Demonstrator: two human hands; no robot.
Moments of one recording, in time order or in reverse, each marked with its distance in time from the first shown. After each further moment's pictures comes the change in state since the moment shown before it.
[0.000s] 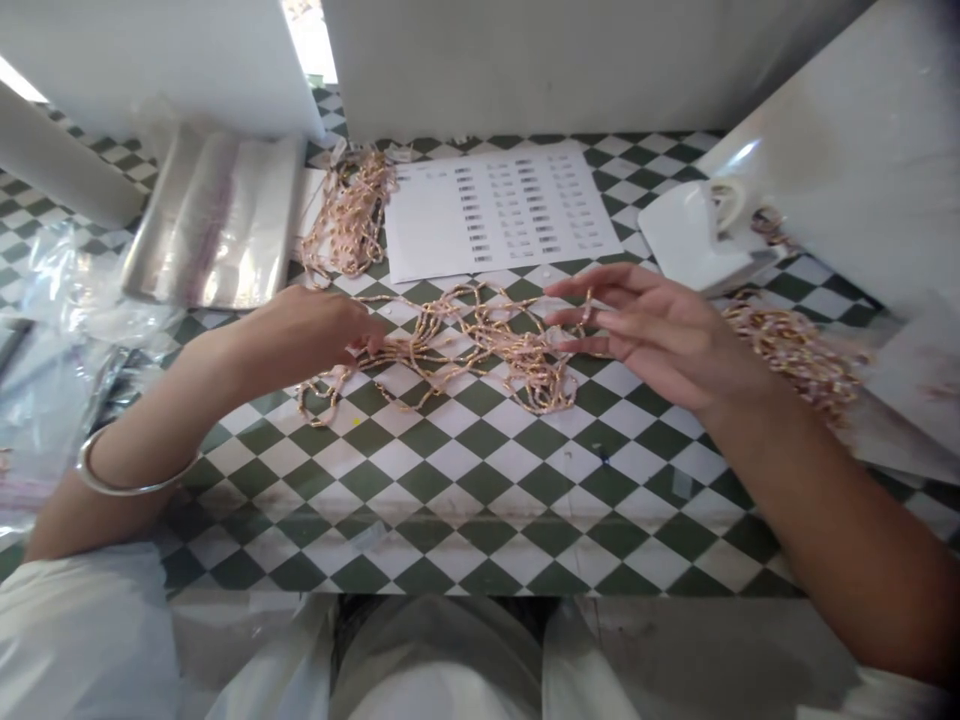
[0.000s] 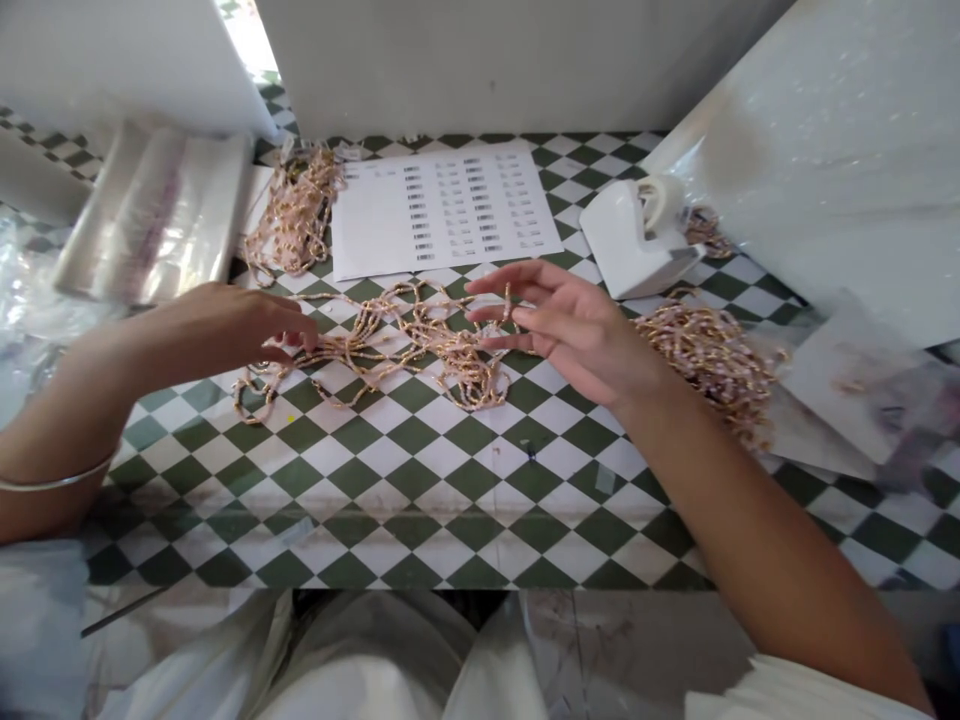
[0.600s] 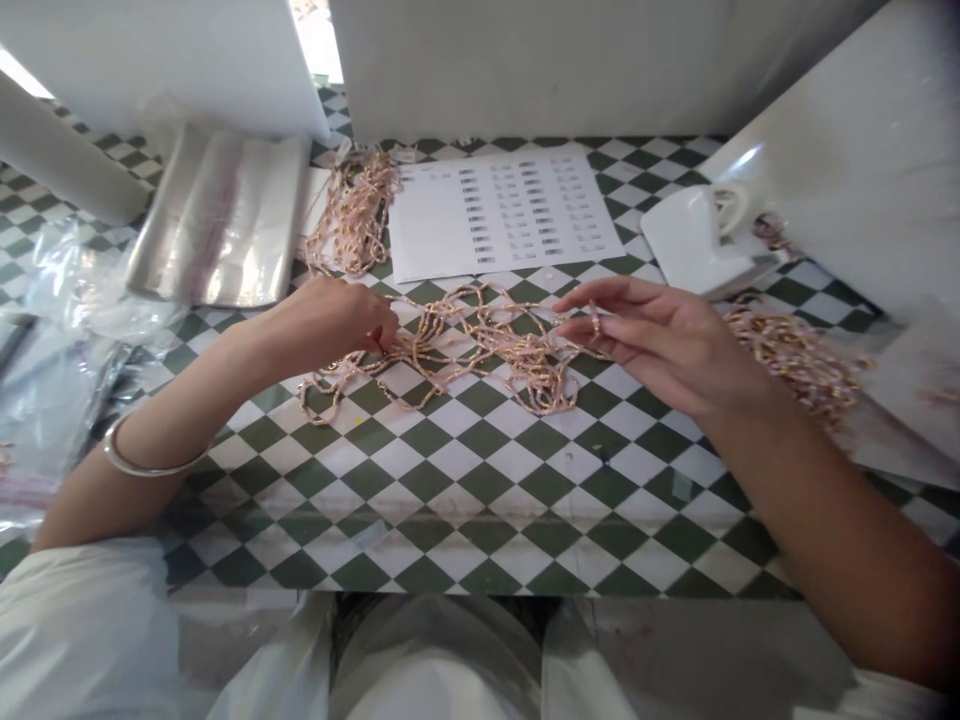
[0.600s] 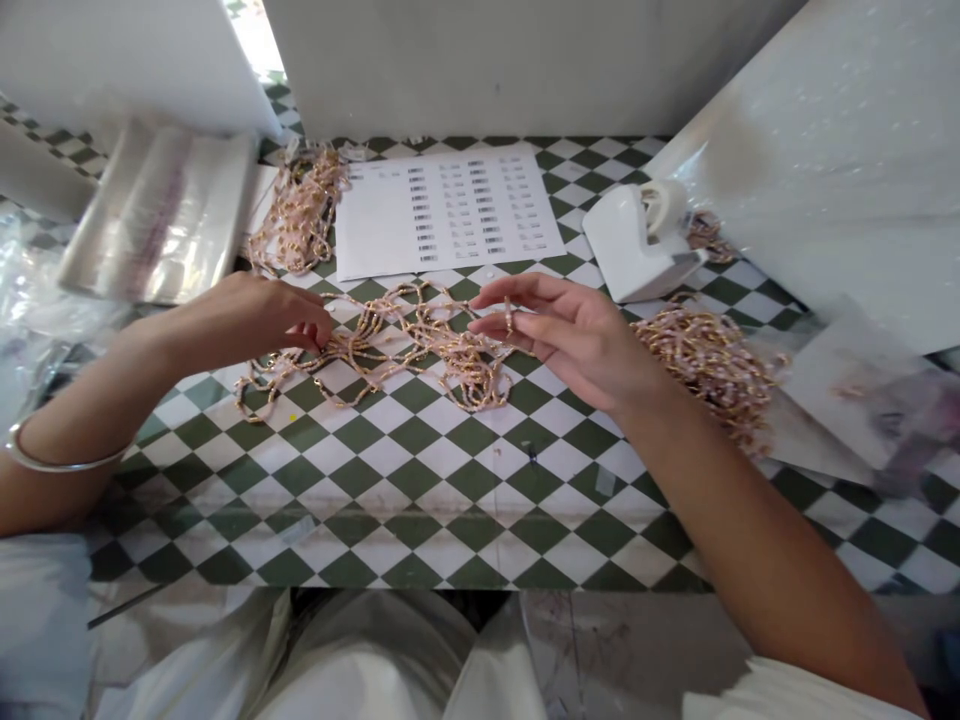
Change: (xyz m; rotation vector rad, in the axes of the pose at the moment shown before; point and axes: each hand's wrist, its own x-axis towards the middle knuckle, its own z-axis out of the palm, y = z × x) left_hand 0.019 0.001 0.004 0.054 0.007 0.004; right_hand -0.001 0.002 0.004 -0.050 0.018 -0.016
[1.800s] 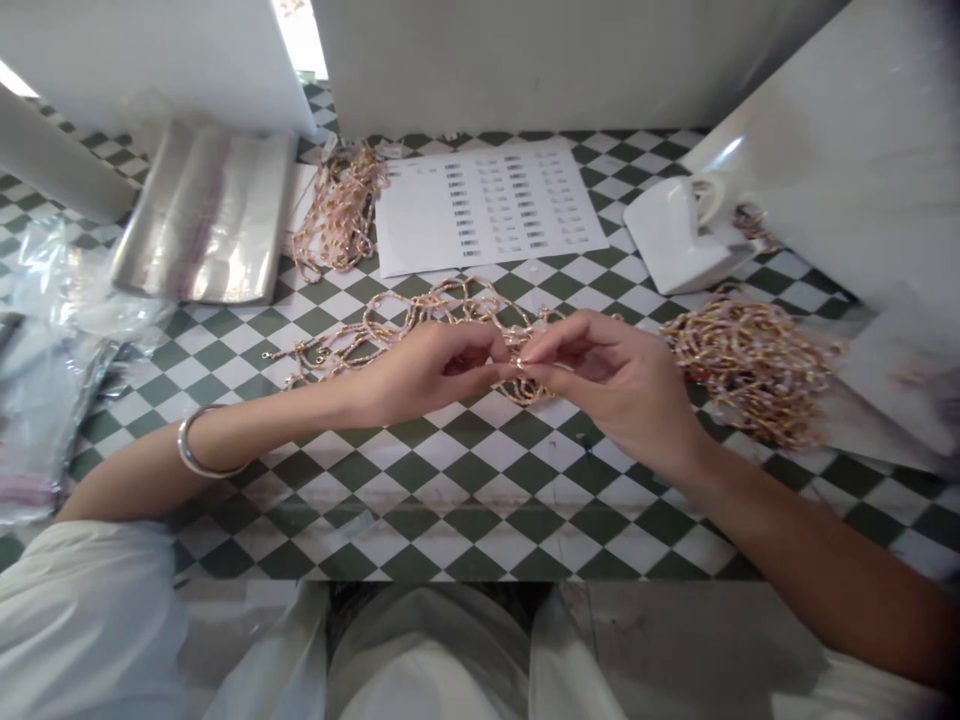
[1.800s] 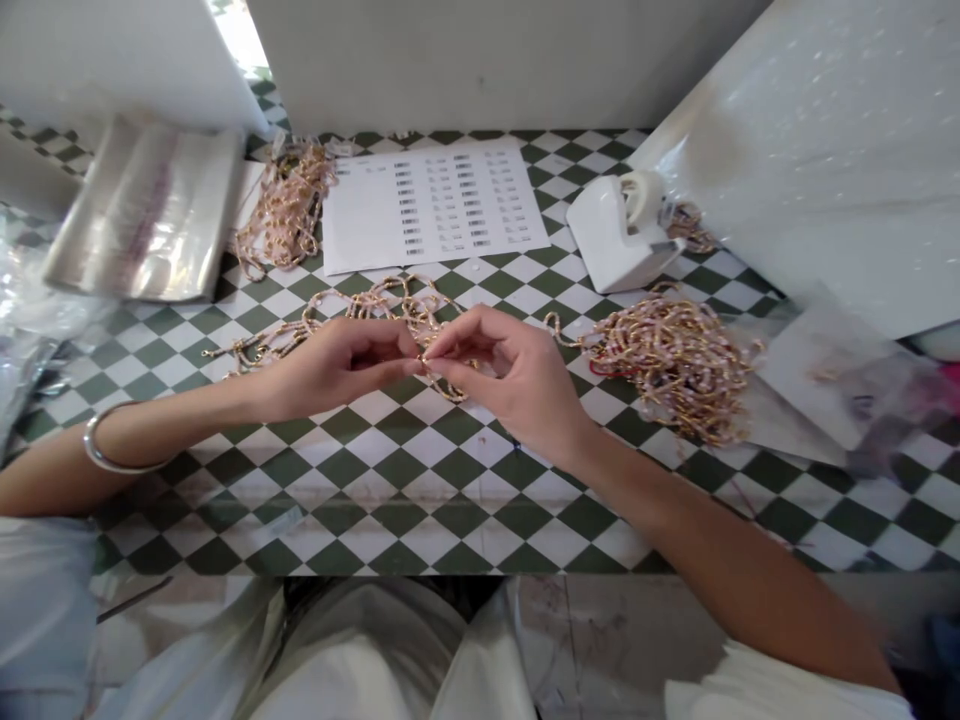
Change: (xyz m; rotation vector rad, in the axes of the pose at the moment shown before) left_hand 0.024 0.082 0.032 -1.003 0.221 0.354; right_hand -0.028 0.000 0.051 -0.359 0.126 -0.213
